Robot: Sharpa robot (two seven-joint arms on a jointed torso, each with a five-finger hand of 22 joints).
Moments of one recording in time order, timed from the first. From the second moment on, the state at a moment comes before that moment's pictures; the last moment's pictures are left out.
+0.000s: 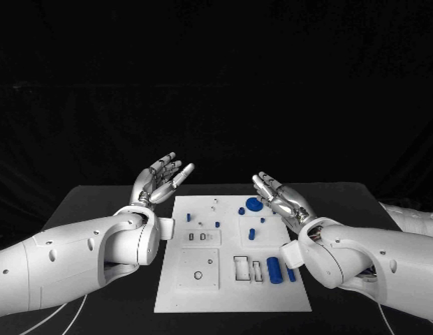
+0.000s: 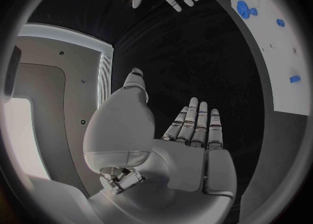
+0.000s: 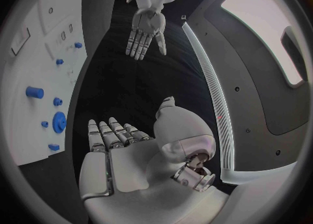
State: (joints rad) left arm 1.16 -0.75 -0.15 1.48 0.00 -0.73 0.65; left_hand 1.18 -0.18 -0.14 0.29 0.24 0.36 0.15 0.06 0.04 0.43 0.13 0.45 0.07 0.18 0.11 0.70 0.07 0.08 0.27 0.13 0.11 0.07; right arm 1.15 -0.83 -0.20 1.65 -0.23 -0.53 0.39; right_hand 0.90 0.27 -0.33 0.28 0.04 0.00 0.12 0.00 0.00 0.06 0.27 0.14 0.03 0.03 0.25 0.00 0.01 0.06 0.06 0.26 0.01 0.01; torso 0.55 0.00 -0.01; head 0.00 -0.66
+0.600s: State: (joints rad) left arm 1.16 -0.74 -0.16 1.46 0.00 -0.65 0.68; left_hand 1.21 -0.23 -0.18 0.30 0.28 0.46 0.16 0.05 0.05 0.48 0.24 0.48 0.06 0.32 0.24 0.72 0.06 0.10 0.50 0.28 0.22 0.11; right arm 1.17 -0.83 -0.21 1.57 -0.39 -0.42 0.34; right_hand 1.00 0.29 -0.37 0.29 0.05 0.04 0.12 0.01 0.01 0.22 0.21 0.30 0.05 1.08 0.12 0.40 0.18 0.18 0.97 0.22 0.40 0.19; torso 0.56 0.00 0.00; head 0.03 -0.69
